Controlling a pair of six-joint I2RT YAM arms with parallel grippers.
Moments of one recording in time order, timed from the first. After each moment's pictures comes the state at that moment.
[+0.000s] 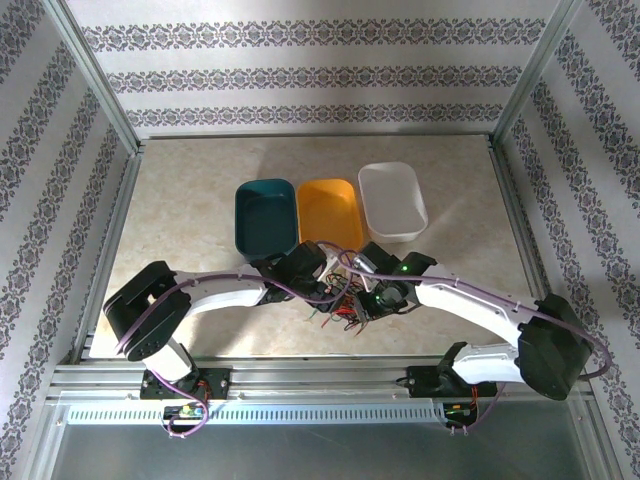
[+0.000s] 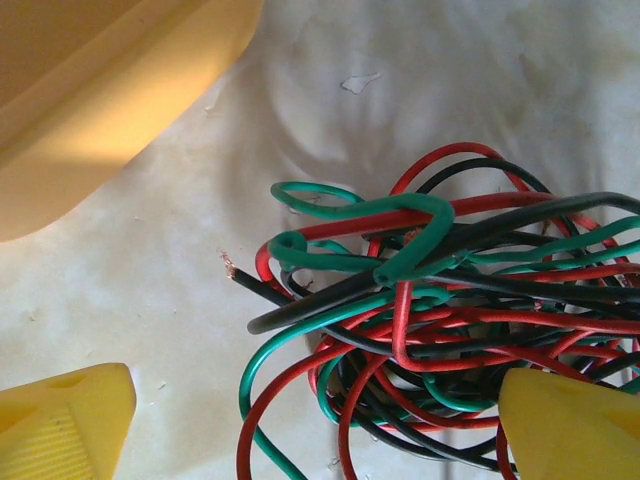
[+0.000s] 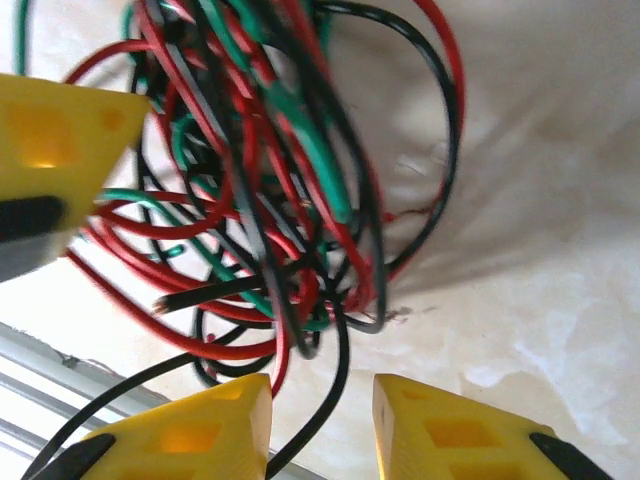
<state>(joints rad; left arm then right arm) -0.88 1.62 0.86 -0.17 0.07 -0.24 0.78 1.27 0.79 -0.88 -0.13 0.46</state>
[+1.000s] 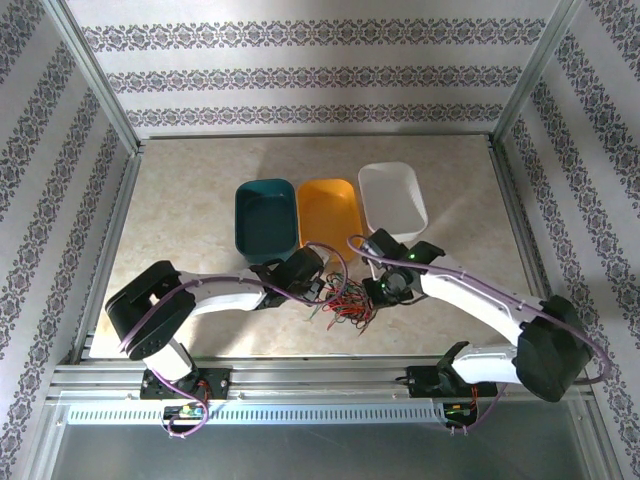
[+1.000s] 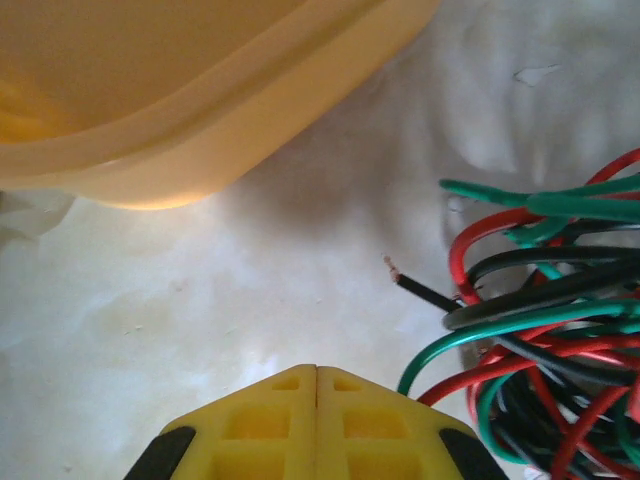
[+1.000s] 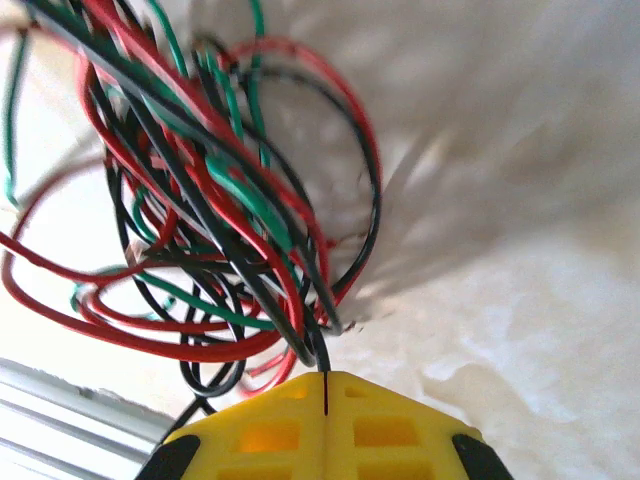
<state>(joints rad) -0.88 1.62 0.79 -0.11 -0.15 -0.28 0.69 1.27 0.87 -0.93 -0.11 0.47</state>
